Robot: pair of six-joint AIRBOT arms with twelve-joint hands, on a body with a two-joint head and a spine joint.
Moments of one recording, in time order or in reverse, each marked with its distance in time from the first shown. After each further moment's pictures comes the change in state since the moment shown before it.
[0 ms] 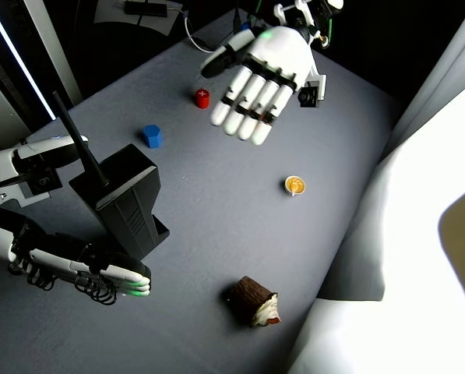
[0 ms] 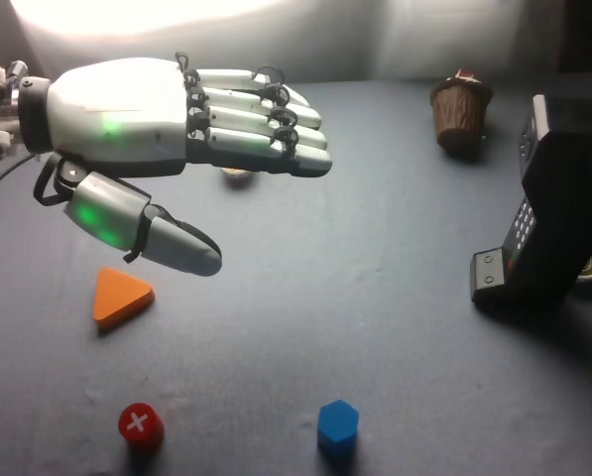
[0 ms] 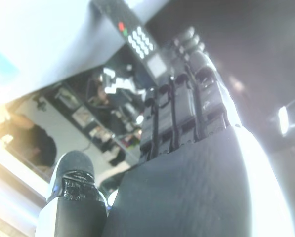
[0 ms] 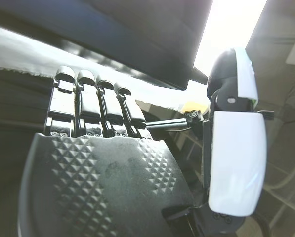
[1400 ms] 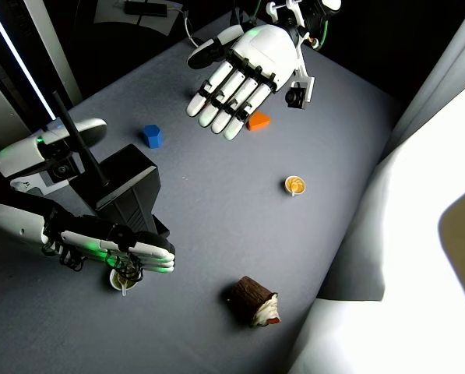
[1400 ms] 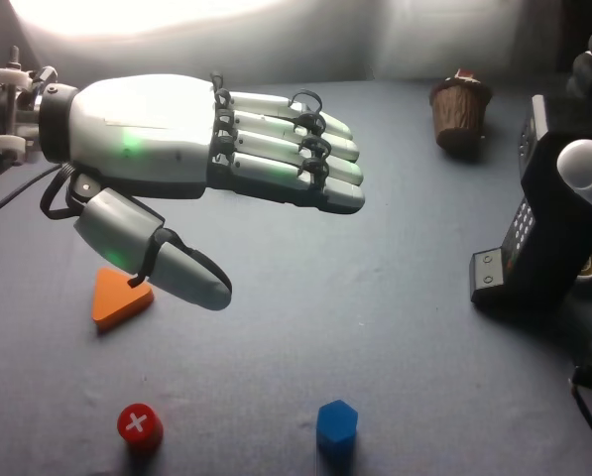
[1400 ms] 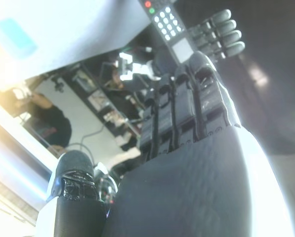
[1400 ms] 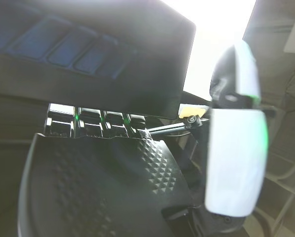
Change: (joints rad) left arm -0.043 0.006 -0.071 0.103 -0.041 -0.071; right arm 0.062 -0.039 0.019 -0.029 -0.015 0.021
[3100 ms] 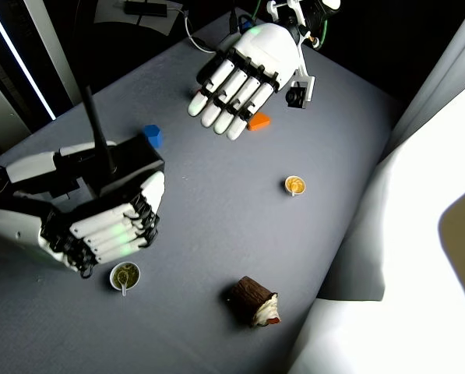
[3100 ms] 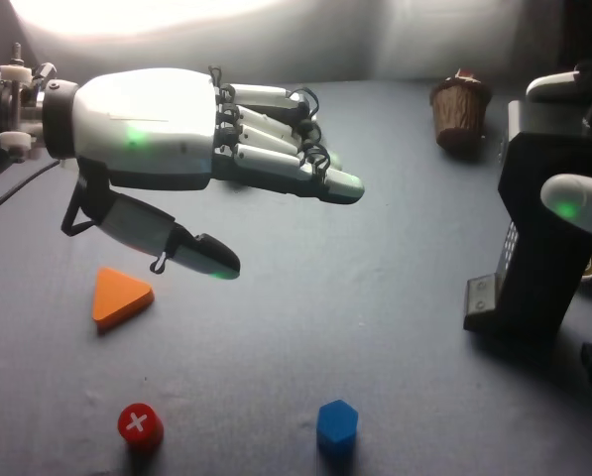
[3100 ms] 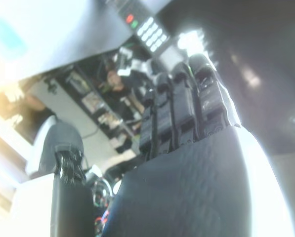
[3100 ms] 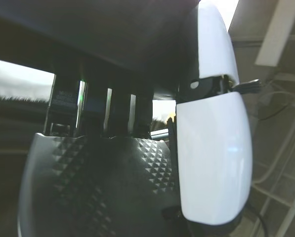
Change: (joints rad) left arm -0.002 0.009 -0.016 -0.018 0.065 0.013; right arm 0.004 -0.002 0.093 -0.122 0.026 0.000
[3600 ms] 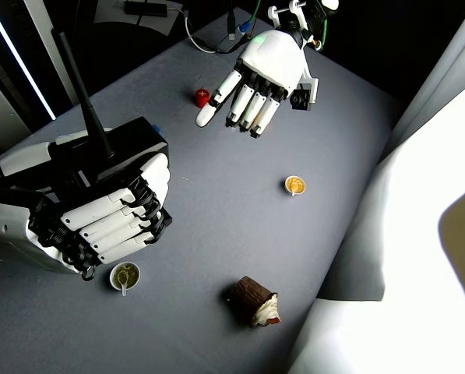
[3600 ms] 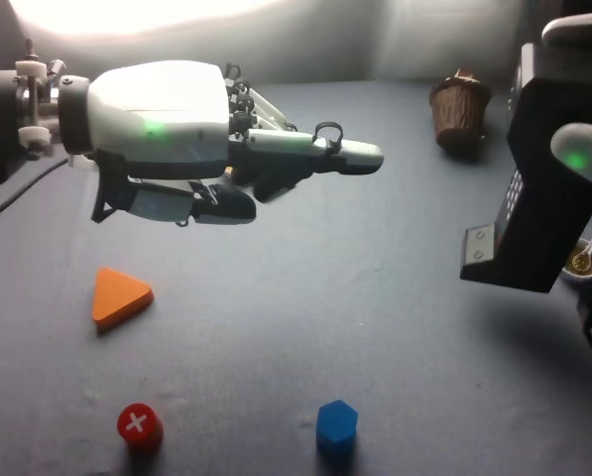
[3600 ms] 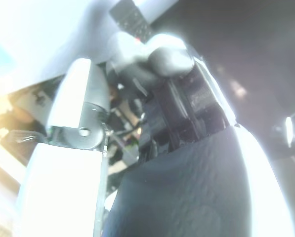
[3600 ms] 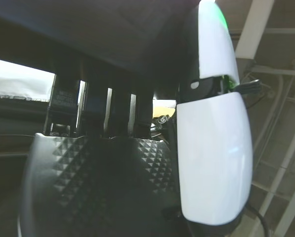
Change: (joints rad) left arm -0.001 0.002 -0.039 -0.046 0.084 0.010; right arm 0.067 0.004 0.039 -0.010 0.033 0.000
